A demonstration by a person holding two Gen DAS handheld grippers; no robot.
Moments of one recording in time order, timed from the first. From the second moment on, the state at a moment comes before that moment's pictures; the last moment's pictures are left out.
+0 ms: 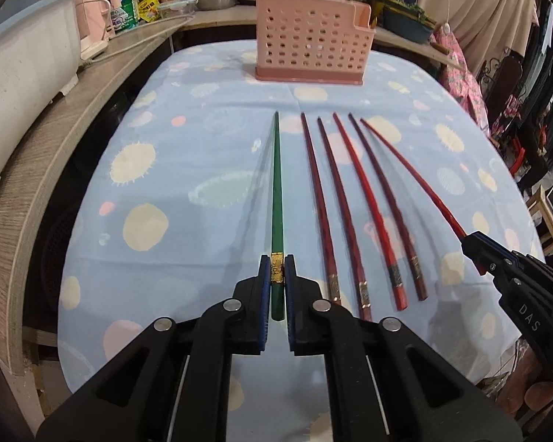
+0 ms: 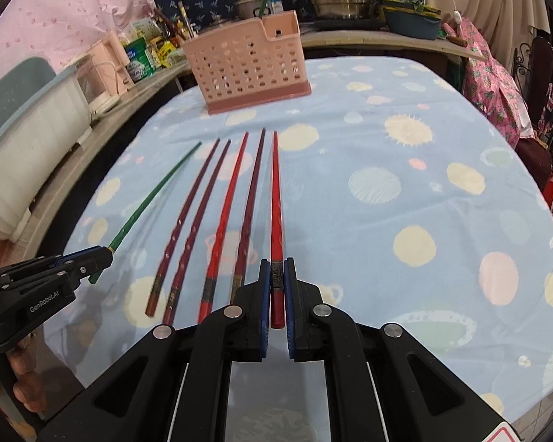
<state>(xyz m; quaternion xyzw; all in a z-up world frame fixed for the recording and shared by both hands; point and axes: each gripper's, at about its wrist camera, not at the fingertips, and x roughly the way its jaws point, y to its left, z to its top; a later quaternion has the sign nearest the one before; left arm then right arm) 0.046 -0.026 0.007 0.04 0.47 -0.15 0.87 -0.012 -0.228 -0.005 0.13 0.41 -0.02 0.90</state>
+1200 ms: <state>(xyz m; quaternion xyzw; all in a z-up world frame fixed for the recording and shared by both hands) 0.177 -0.039 0.189 -0.02 0.31 -0.16 0.94 0.098 -0.298 0.160 0.18 0.23 -0.02 0.96</state>
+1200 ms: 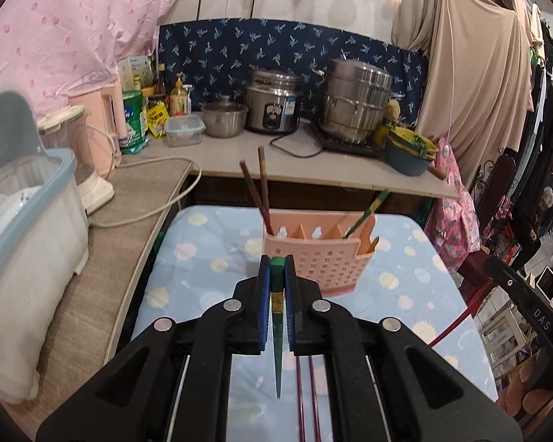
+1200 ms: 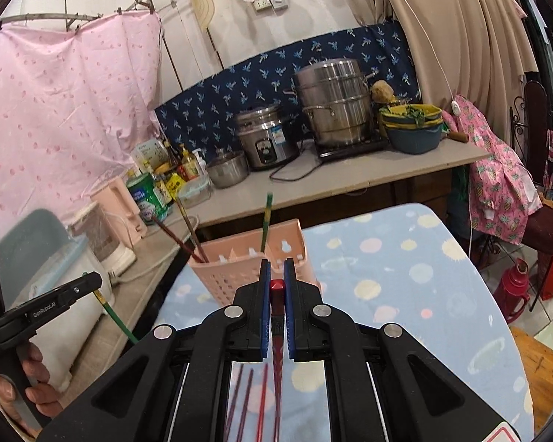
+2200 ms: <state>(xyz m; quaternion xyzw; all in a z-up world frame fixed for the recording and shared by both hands) 0.315 -0.077 0.245 -0.04 0.24 -0.14 0.96 0.276 -0.296 0.223 0.17 0.18 -0.01 0.97</state>
